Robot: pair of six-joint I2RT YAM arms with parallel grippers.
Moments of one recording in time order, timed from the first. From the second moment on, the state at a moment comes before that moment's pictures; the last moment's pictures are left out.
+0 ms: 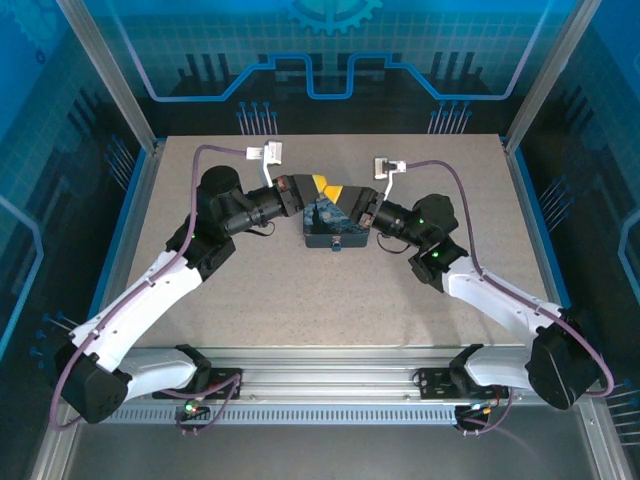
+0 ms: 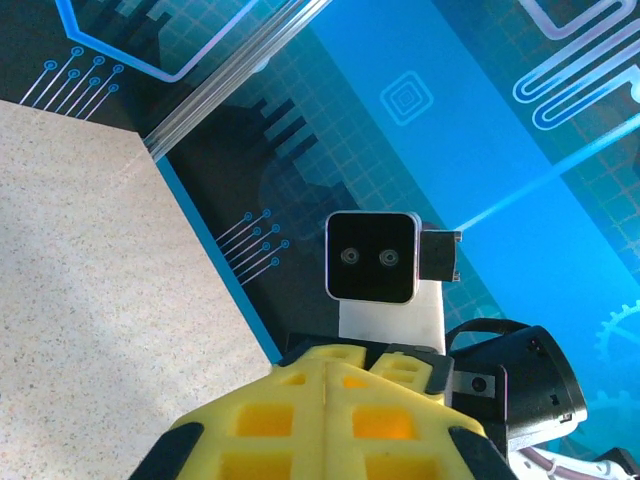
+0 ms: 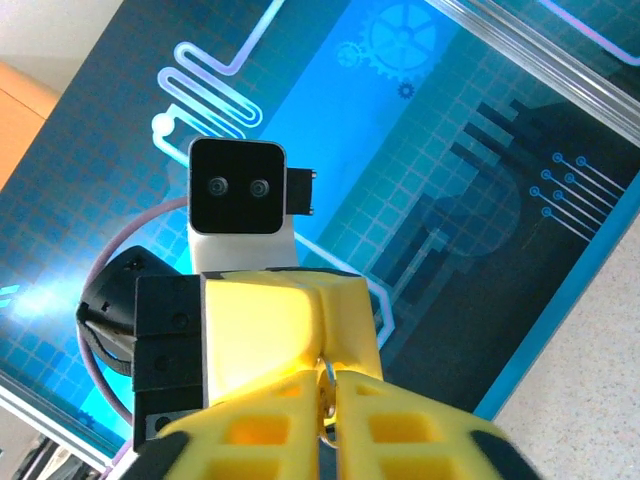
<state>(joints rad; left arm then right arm) -0.54 1.17 1.11 0.06 0.46 -0.90 0.60 1.24 0.84 0.70 -0.55 1.16</state>
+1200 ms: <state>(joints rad) -0.43 1.24 1.16 0.05 0.79 -1.03 0.53 1.13 0.84 0.40 -0.67 1.01</state>
